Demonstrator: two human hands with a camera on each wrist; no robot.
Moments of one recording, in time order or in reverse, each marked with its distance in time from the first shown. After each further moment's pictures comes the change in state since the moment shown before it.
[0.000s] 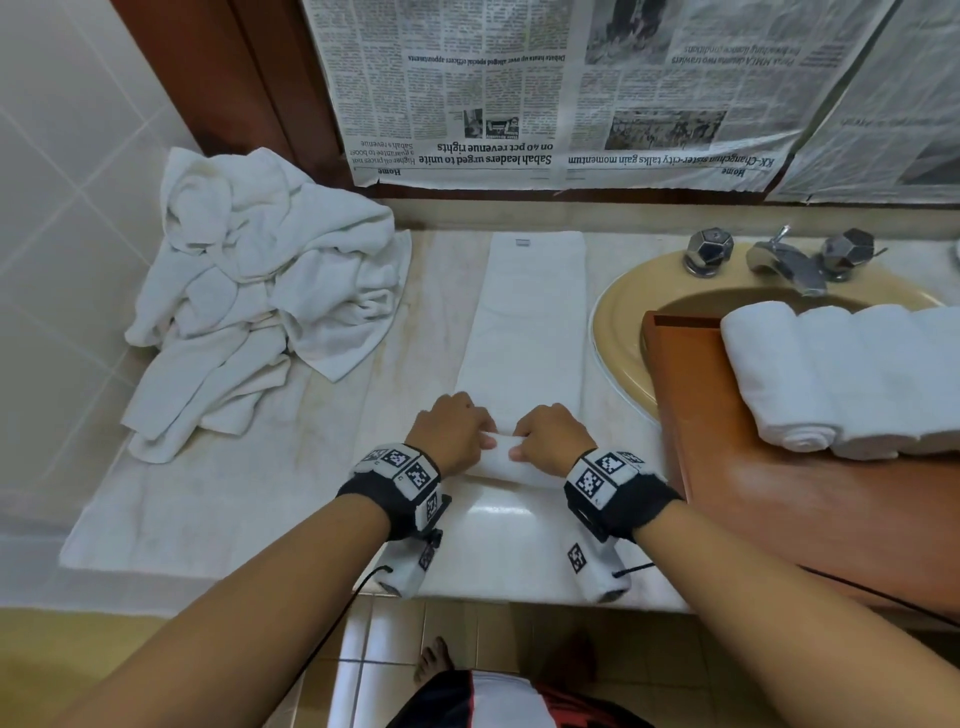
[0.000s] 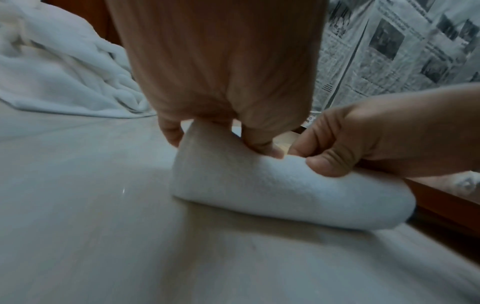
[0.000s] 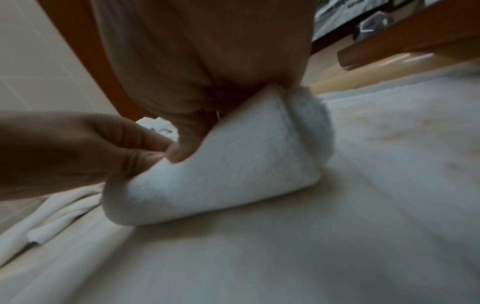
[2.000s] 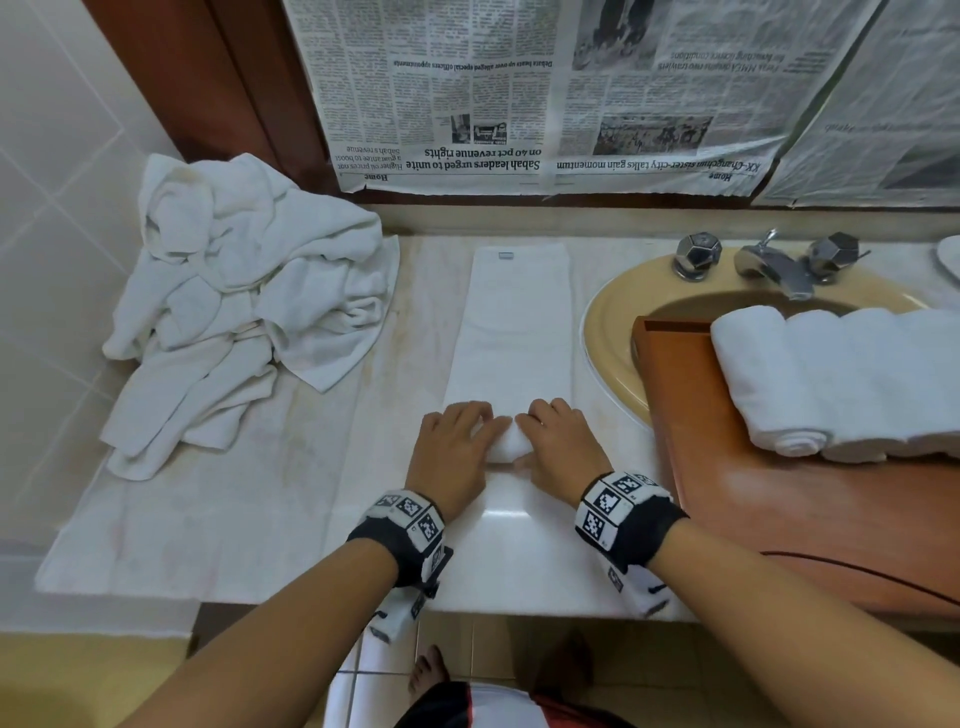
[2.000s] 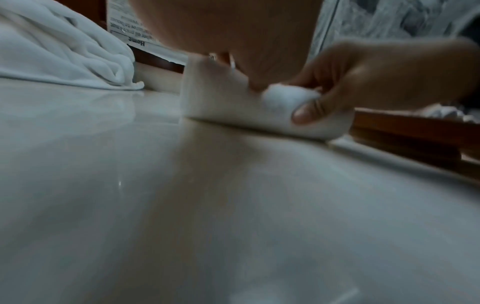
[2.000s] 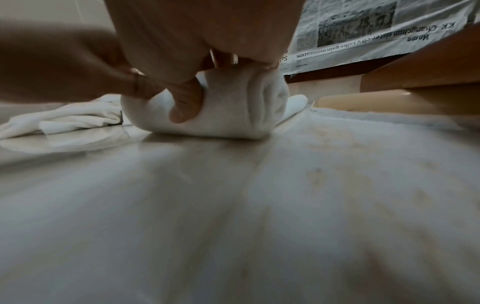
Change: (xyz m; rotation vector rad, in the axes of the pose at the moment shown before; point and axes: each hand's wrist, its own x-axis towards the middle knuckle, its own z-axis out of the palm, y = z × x) left_hand -0.008 0.003 0.037 0.073 0.509 0.243; right_hand -0.003 0.028 0.013 -0.326 0.376 -0.355
